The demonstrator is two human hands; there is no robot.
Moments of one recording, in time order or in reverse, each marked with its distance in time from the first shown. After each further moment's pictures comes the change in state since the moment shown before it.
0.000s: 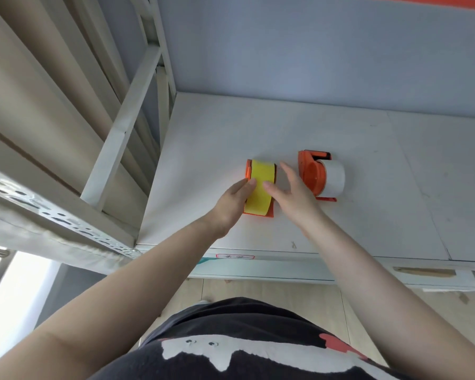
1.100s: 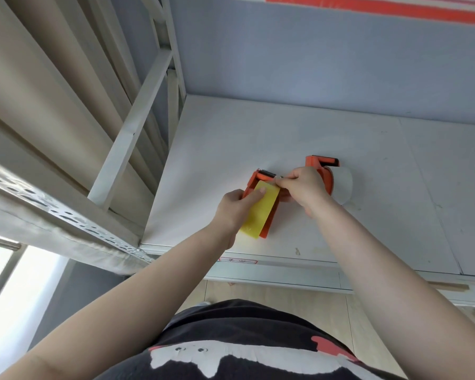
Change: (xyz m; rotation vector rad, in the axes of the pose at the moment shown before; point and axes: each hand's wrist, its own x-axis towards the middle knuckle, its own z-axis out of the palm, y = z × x) left_hand -0.015 0.011 0.013 -0.042 0.275 -0.142; right_hand 0.046 -0.004 -0.007 0.093 0.061 0.164
